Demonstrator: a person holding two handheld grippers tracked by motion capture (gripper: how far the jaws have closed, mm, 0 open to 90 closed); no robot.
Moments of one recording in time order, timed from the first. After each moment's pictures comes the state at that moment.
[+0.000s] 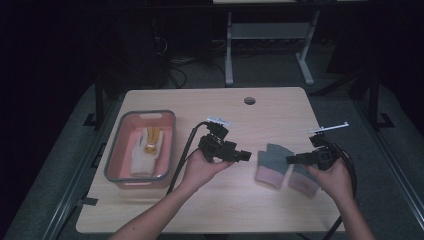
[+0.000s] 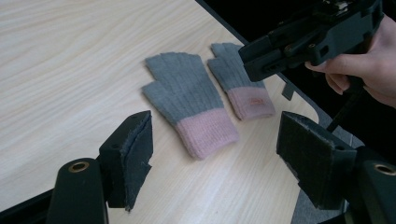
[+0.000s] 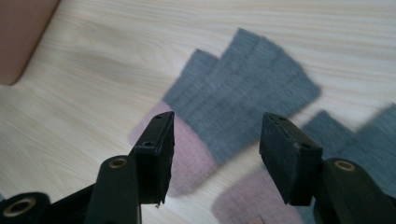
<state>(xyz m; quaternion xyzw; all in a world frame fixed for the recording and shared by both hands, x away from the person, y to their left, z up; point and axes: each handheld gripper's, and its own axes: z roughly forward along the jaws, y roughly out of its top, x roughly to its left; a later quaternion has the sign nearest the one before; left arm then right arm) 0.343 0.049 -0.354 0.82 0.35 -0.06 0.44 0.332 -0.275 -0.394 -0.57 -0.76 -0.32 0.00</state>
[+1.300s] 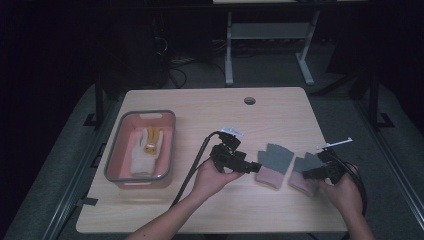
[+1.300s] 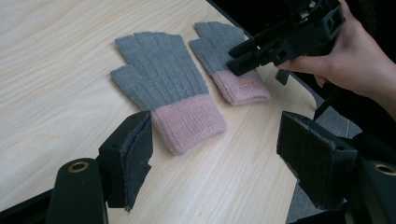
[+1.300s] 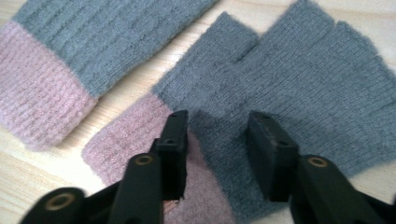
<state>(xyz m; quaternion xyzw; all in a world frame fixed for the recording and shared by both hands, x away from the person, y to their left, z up) 0.328 0.024 -0.374 0.84 0.34 -0.08 0.43 0.318 -0.308 -0.444 -0.61 -0.76 -0.22 -0.04</state>
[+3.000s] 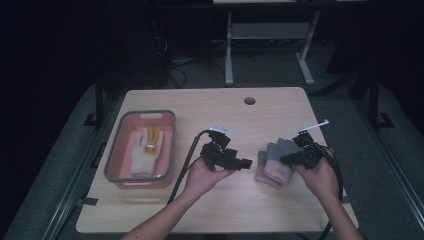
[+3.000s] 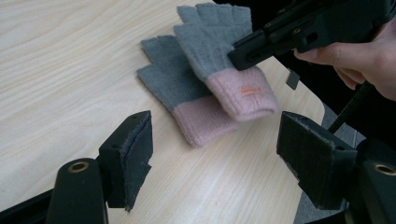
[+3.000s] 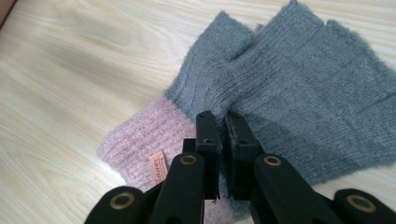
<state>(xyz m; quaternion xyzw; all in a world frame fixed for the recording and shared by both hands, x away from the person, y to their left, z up) 0.332 0.048 -0.371 0.83 0.36 -0.06 0.43 0.336 -0.232 -0.390 -0.56 -0.78 -0.28 -0.02</state>
